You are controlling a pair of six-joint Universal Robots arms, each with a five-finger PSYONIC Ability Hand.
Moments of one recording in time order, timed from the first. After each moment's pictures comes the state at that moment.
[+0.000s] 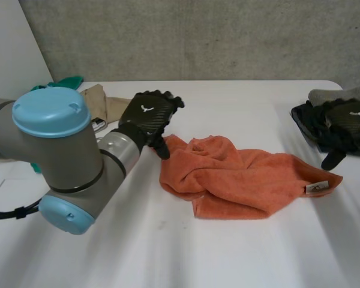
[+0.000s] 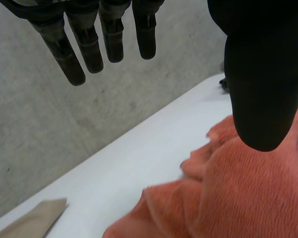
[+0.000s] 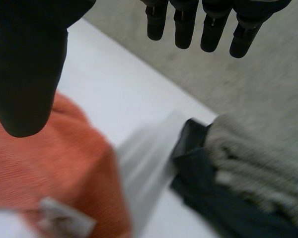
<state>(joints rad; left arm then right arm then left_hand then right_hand) 4.12 -2.04 -1.36 3.29 -1.50 3.33 1.55 -1.38 1.59 0.15 1.21 2.70 0.32 0.30 0.30 0.30 0.11 0.22 0.21 0.21 0.21 0.05</state>
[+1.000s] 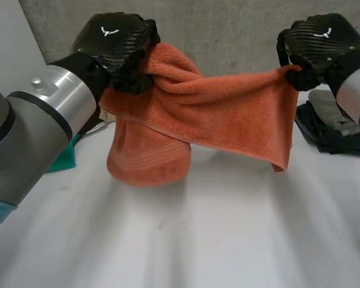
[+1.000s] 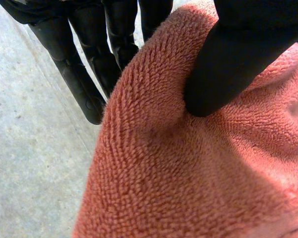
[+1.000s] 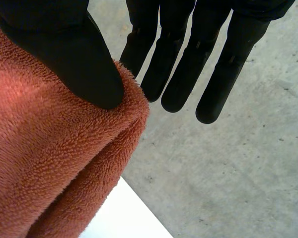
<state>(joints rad) 4.14 -1.73 -1.27 3.10 -1.46 3.32 1.85 -1.42 1.32 0.03 1.31 2.75 1.10 1.19 1.19 1.20 0.95 1.11 1.17 1.18 1.19 0.99</state>
